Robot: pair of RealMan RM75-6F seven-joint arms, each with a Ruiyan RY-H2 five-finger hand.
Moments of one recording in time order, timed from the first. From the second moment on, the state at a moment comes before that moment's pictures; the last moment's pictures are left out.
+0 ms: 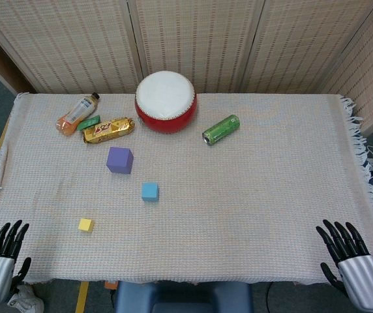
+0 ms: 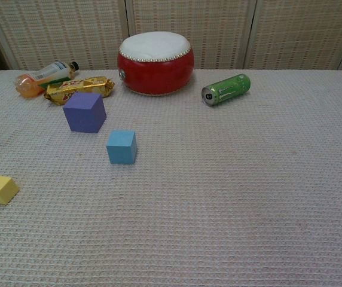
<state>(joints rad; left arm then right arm) 0.10 -1.27 0.03 -1.47 1.75 1.72 0.26 -0.13 -1.11 -0.08 -1.62 -1.88 1.67 -0.17</state>
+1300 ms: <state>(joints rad) -0.51 -1.67 -0.29 -1.83 0.88 1.19 1.07 -0.03 -1.12 -0.05 -1.65 -1.67 1.48 -0.17</state>
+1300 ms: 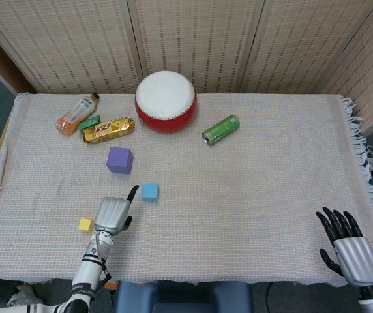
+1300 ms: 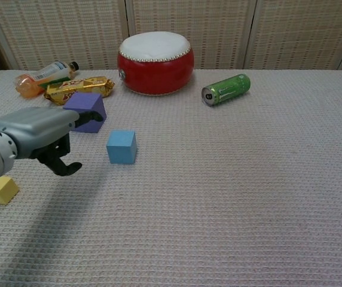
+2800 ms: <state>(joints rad) -0.81 -1.81 -0.29 -1.47 0.70 1.16 0.88 -0.01 -1.09 -0.06 -1.66 -1.60 1.44 -0.15</state>
